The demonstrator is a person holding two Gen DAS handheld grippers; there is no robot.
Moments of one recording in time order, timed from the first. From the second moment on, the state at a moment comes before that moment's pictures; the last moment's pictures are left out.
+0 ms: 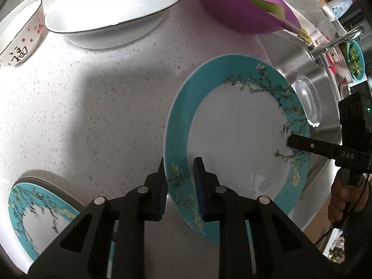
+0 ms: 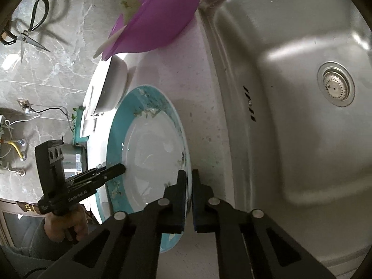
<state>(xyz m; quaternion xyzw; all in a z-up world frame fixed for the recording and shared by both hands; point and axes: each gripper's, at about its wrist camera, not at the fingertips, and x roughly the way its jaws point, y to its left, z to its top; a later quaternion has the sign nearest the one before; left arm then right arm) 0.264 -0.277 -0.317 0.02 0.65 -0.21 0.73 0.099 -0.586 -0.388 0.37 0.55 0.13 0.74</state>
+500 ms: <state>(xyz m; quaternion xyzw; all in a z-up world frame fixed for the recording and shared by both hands) 0.239 -0.259 -0.283 0.00 0.63 -0.22 0.75 0.099 -0.585 -0.360 0.36 0.54 0.13 0.75</state>
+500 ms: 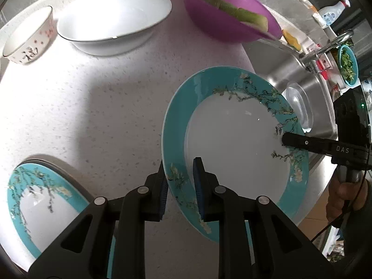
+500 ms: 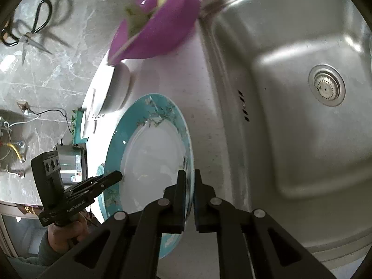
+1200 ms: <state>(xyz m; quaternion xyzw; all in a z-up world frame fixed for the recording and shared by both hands) 0.201 -0.044 -0.203 -0.05 0.56 -0.16 0.81 0.133 -0.415 -0.285 0.27 0.52 0.21 0.78</state>
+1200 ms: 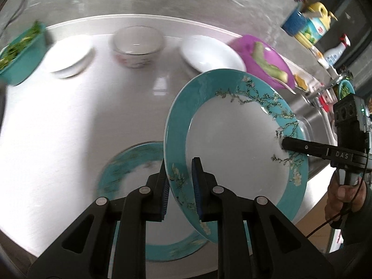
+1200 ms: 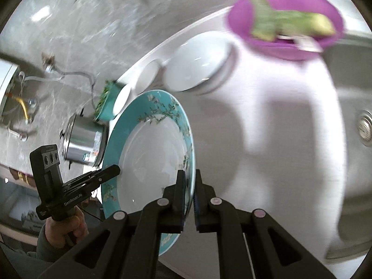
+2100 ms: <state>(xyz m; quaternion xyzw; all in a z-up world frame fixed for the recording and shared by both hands) 0.159 0.054 -0.296 -0.02 0.59 -0.15 0.79 0.118 -0.302 -0.344 0.16 0.54 0.16 0.81</state>
